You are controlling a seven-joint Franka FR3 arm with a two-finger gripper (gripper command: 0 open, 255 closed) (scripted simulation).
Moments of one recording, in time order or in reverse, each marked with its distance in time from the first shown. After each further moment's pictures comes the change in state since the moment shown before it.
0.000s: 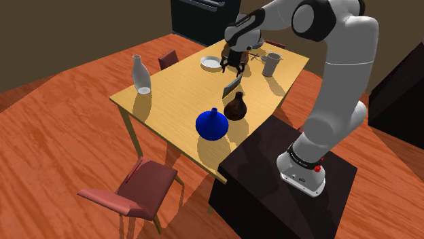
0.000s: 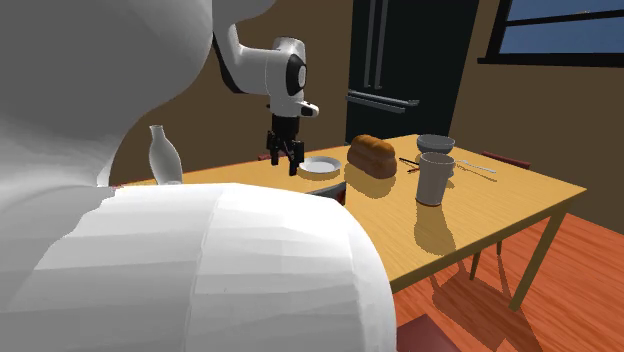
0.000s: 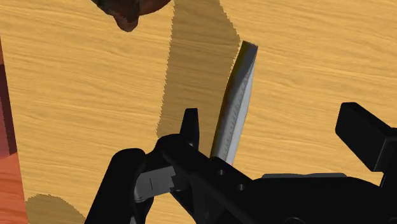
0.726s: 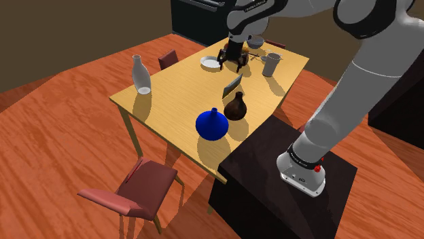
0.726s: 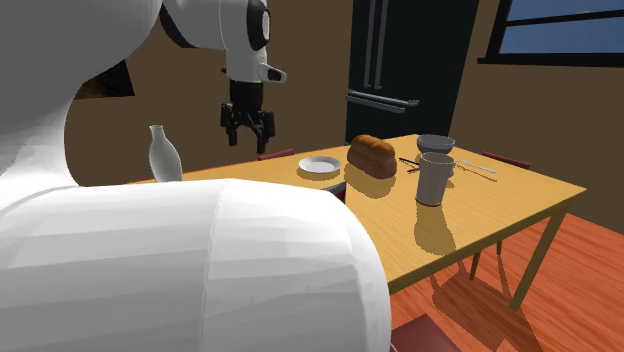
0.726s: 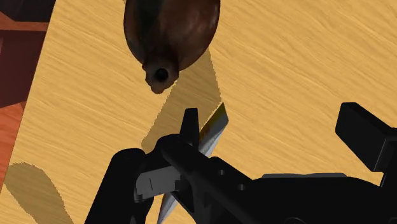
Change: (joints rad) arm 0.069 -0.348 0.073 -0.239 -0.054 -0.103 -0.159
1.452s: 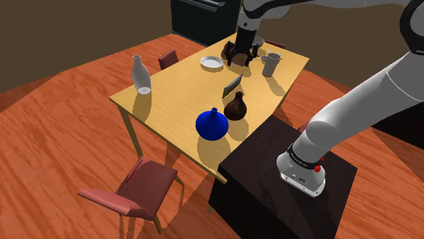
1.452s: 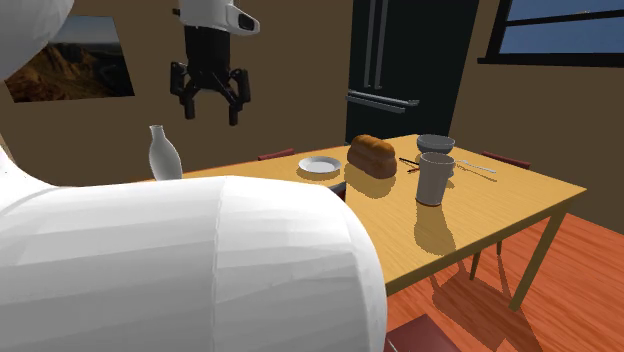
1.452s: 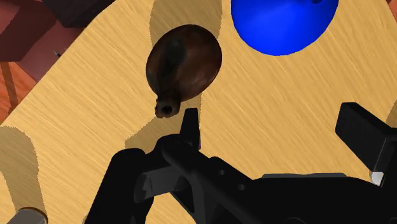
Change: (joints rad) arm 0.056 -0.368 0.037 -0.168 -0.013 -0.205 -0.213
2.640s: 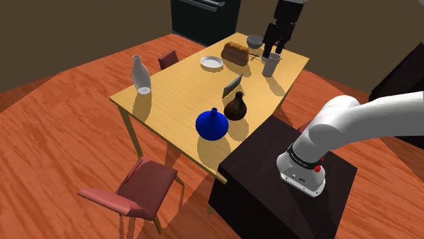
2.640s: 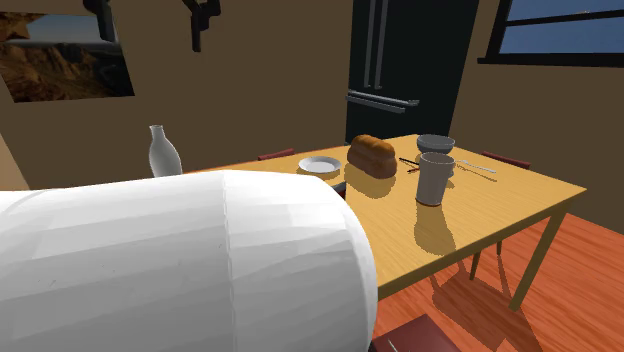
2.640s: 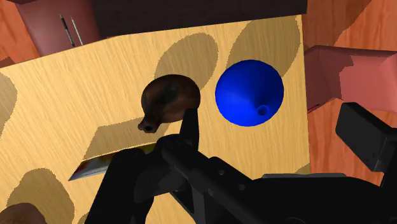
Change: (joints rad) arm 0.114 -0.484 -0.036 -0.044 -0.034 -0.449 -0.343
